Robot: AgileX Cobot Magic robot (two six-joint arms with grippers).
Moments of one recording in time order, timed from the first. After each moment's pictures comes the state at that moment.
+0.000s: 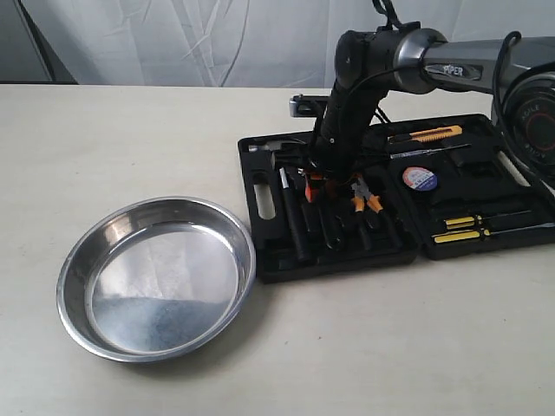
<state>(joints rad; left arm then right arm) -0.10 0.01 0.00 0.13 0.05 -0.01 0.42 2.34 -1.81 0.21 1.05 0.07</state>
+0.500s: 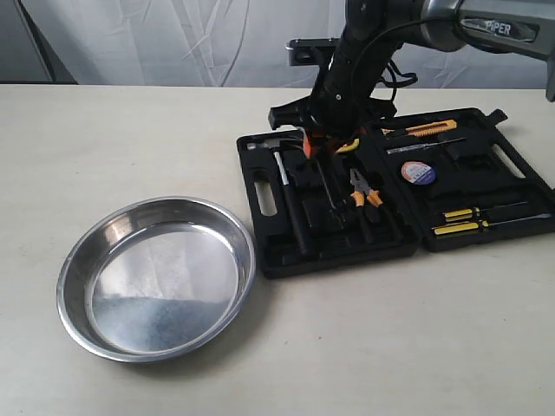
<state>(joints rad) -0.10 0.01 0.00 0.13 0.05 -0.01 0.42 2.19 -1.80 0.19 1.01 0.02</state>
